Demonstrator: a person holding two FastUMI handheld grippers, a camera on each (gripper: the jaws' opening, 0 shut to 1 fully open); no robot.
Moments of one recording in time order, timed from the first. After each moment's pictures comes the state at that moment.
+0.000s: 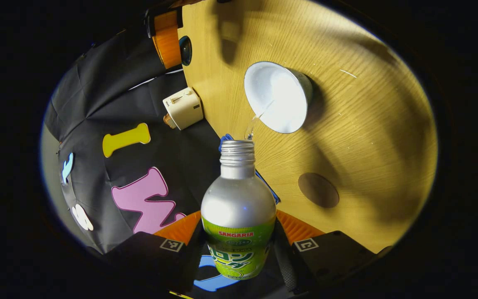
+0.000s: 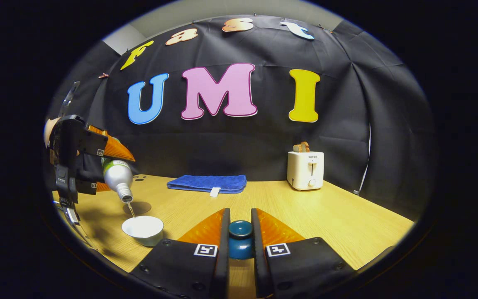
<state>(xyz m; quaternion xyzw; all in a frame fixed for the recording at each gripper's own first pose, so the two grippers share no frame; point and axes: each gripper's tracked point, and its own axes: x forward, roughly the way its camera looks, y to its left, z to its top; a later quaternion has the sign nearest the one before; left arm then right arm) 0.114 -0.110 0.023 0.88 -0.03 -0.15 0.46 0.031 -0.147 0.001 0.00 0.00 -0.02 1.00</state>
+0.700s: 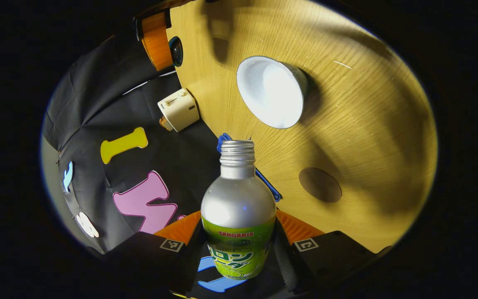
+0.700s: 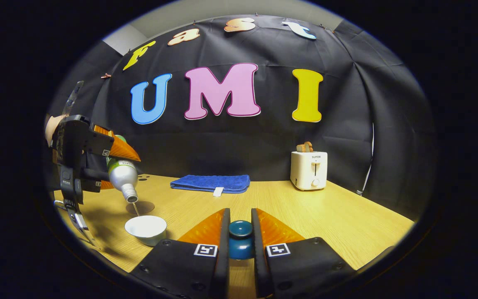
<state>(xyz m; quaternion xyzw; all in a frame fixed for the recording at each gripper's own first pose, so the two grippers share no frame) 0.115 -0.111 0.024 0.89 -0.03 -0.15 0.44 0.031 -0.142 0.001 0.00 0.00 -0.01 1.00</state>
